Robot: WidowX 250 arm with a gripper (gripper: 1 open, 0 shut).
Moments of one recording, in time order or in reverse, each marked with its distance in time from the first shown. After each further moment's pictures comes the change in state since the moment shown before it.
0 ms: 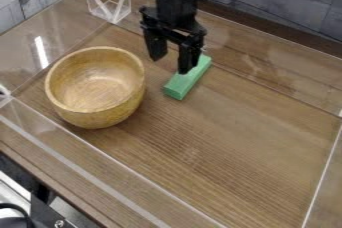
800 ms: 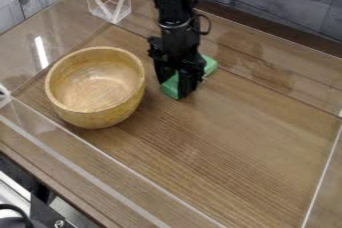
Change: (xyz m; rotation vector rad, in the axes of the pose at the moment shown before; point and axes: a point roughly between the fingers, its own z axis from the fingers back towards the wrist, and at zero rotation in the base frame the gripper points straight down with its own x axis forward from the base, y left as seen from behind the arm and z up) arm 0.001 0.009 -0.044 -0.034 -0.010 -0.023
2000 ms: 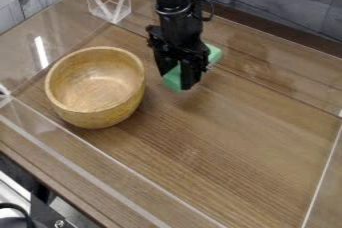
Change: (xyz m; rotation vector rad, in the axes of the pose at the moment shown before) arm -0.006 -0.020 0.027 -0.009 -0.045 -0.015
